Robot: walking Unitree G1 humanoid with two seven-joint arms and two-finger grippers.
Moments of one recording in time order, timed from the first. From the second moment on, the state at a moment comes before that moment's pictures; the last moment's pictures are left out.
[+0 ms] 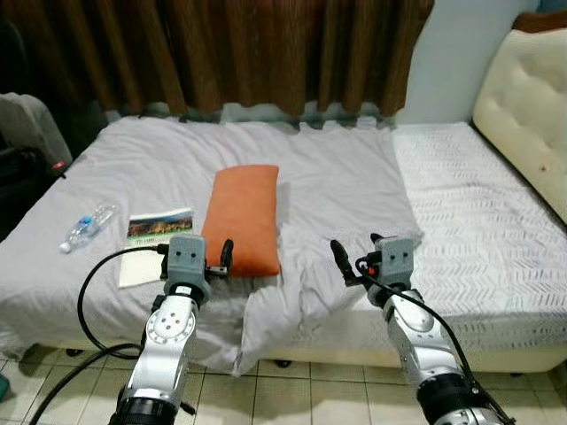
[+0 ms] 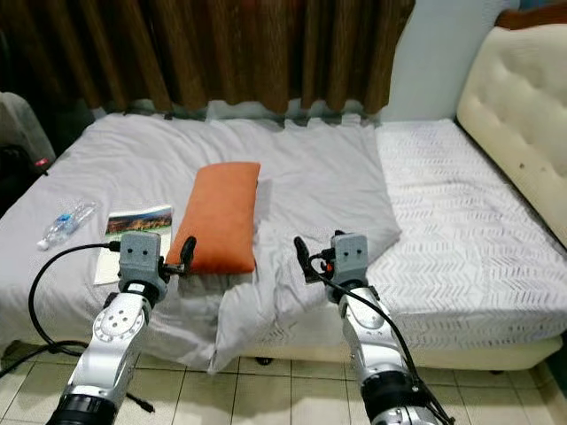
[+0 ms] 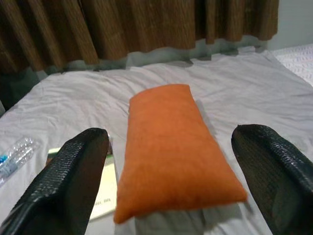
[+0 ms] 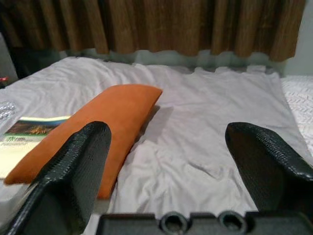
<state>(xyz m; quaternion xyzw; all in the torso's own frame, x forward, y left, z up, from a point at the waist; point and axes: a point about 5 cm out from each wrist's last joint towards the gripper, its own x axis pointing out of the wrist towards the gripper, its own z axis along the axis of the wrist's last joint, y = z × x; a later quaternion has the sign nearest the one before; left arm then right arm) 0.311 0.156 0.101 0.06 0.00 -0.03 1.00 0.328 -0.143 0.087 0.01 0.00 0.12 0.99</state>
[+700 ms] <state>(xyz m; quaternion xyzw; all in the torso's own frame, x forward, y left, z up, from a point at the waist) 0.310 0.167 0.100 0.07 0.01 -0.02 1.00 0.327 -0.126 0.083 0.01 0.00 0.15 0.99</state>
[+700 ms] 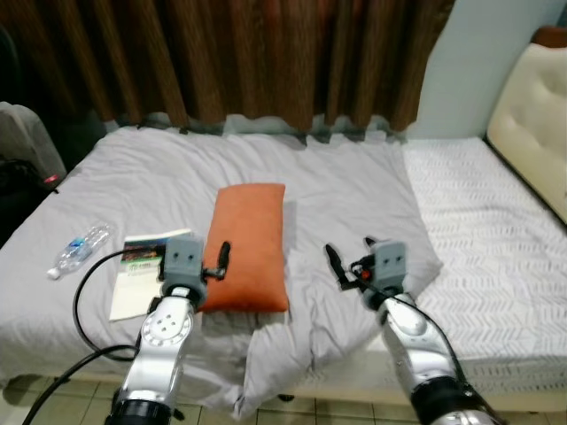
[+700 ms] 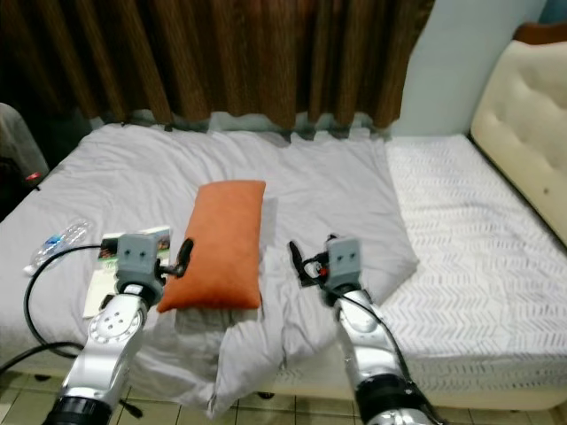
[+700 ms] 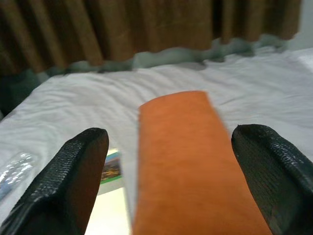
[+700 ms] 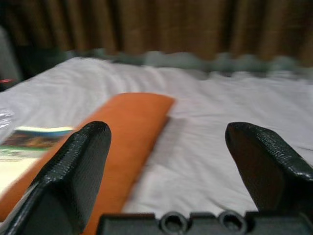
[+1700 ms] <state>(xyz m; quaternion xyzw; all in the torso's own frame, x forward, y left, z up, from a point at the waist) 0.319 0.147 0.112 0.06 -0.01 0.00 1.00 0.325 -0.133 0.076 0.01 0.03 0.16 0.99</state>
